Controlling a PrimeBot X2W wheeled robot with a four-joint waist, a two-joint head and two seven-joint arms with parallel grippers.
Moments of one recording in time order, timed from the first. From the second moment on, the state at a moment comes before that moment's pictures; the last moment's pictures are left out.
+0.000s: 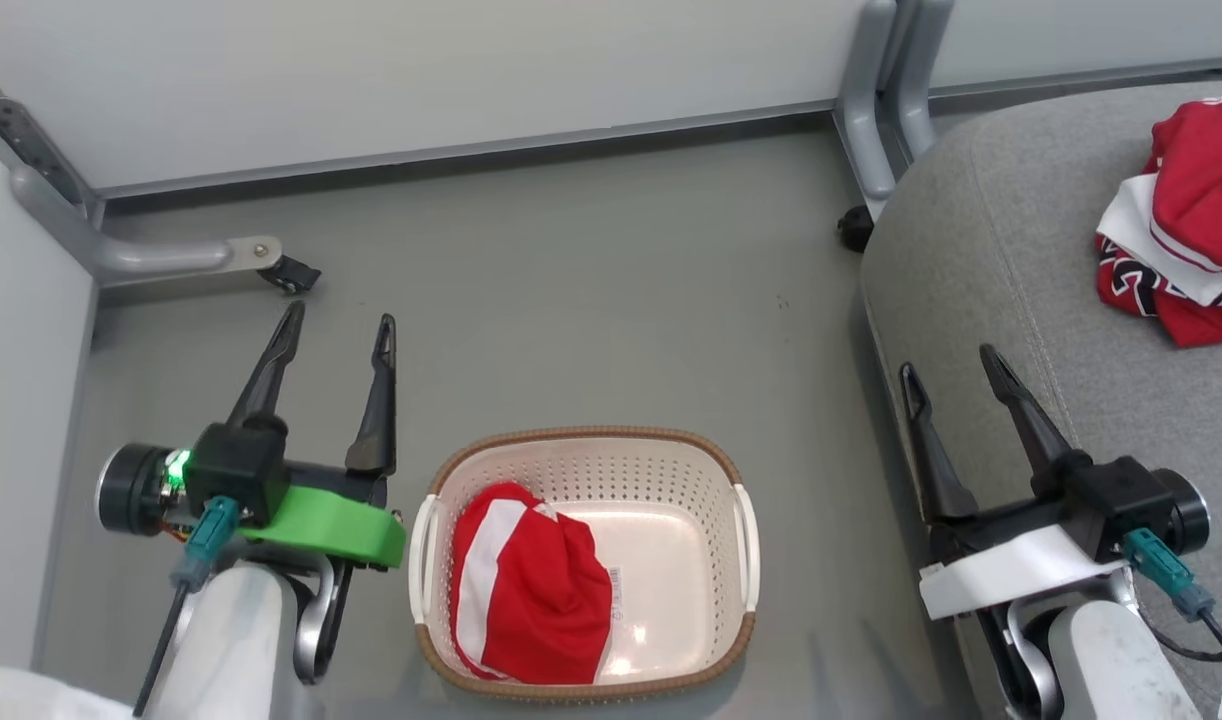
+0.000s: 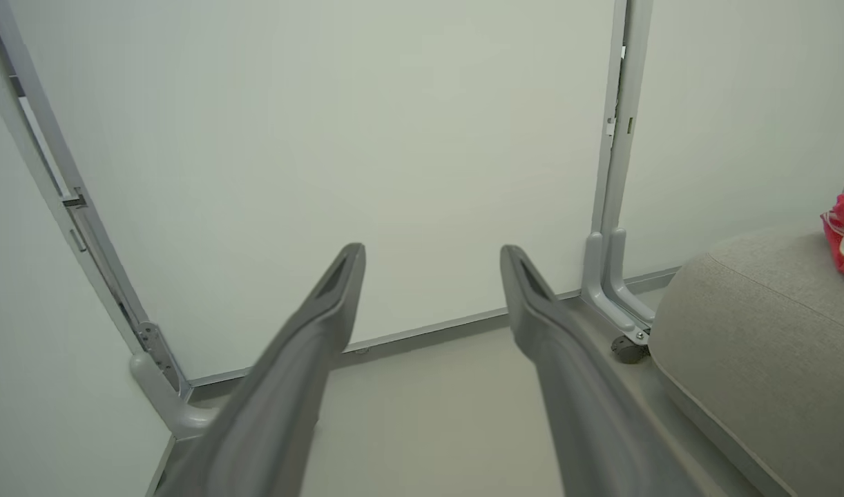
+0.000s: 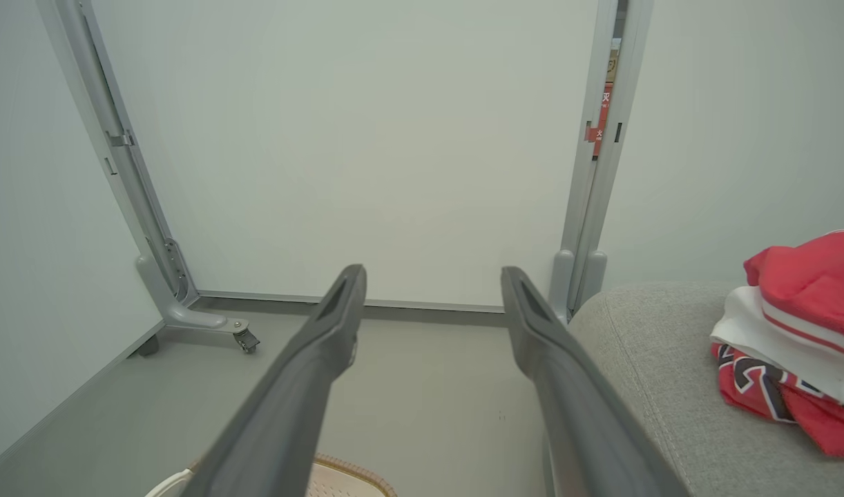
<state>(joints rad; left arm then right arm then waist) -0.27 0.10 -0.12 0.22 -0.10 -0.12 -0.26 -0.11 -0.05 0.05 0.05 0.10 0.13 -0.26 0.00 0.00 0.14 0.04</state>
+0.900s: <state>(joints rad) -0.71 0.29 -0.63 0.71 -0.13 -0.13 -0.26 -0.44 -0.05 0.09 -0.04 0.09 0.13 -0.26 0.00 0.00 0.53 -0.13</state>
